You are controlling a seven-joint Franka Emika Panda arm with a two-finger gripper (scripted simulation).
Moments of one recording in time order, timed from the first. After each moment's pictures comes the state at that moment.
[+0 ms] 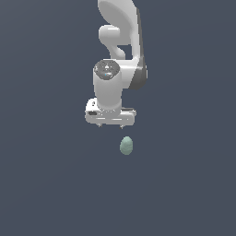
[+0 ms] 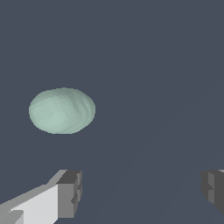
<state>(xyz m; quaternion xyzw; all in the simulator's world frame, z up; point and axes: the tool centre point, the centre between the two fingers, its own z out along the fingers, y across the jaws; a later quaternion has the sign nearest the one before) -0.011 -0.033 0.152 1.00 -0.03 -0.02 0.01</state>
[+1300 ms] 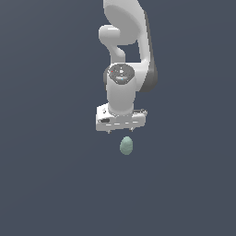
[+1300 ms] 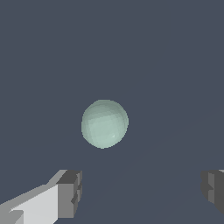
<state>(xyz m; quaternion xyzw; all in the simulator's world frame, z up) 0.012 0.010 0.150 1.00 0.06 -0.01 0.00</state>
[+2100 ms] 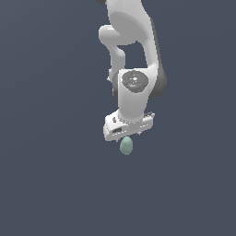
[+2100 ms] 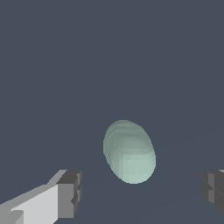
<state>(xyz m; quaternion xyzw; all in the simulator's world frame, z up) 0.039 0.043 0.143 0.99 0.16 0.00 0.00</state>
